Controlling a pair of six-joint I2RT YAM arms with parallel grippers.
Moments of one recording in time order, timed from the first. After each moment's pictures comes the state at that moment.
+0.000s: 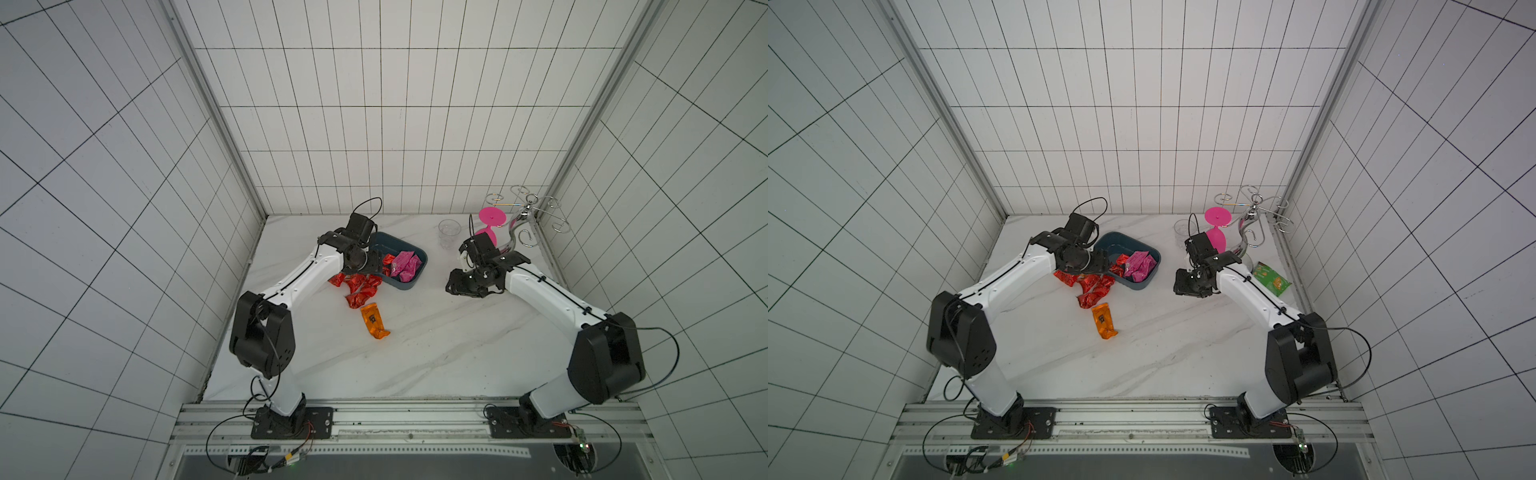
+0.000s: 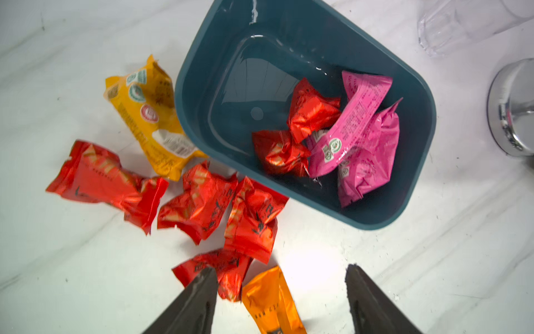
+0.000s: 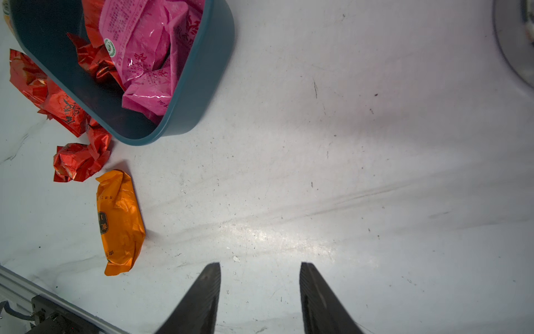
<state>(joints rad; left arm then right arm) -0.44 1.66 1.42 -0.82 0.05 -0.43 0.50 1.55 1.20 -0.79 -0.20 0.40</state>
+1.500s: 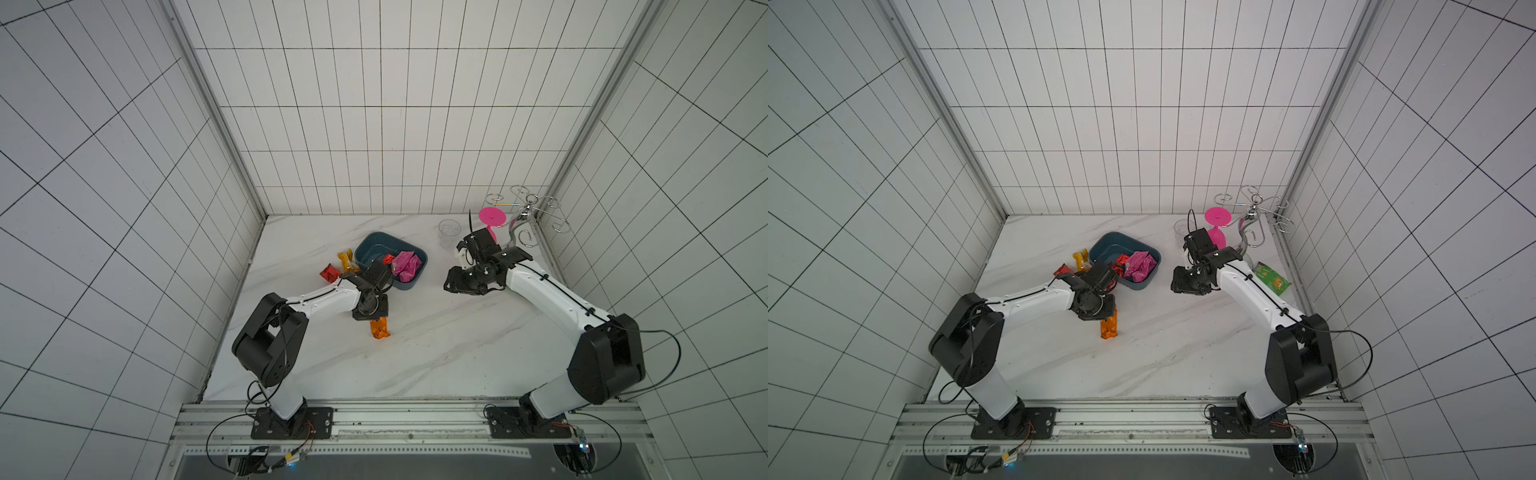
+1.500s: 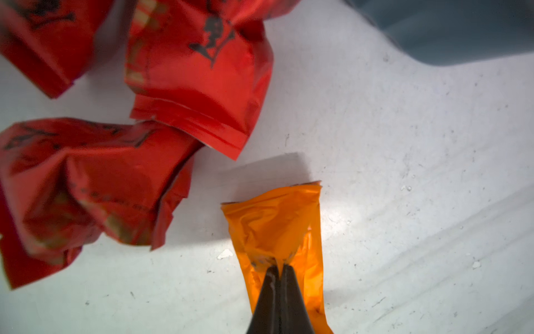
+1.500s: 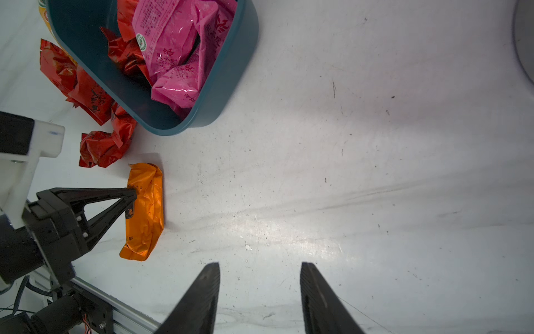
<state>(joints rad) -0.63 1.72 1.08 -0.66 0.03 -0.62 0.51 1.54 1.26 -0.86 -0.23 0.37</state>
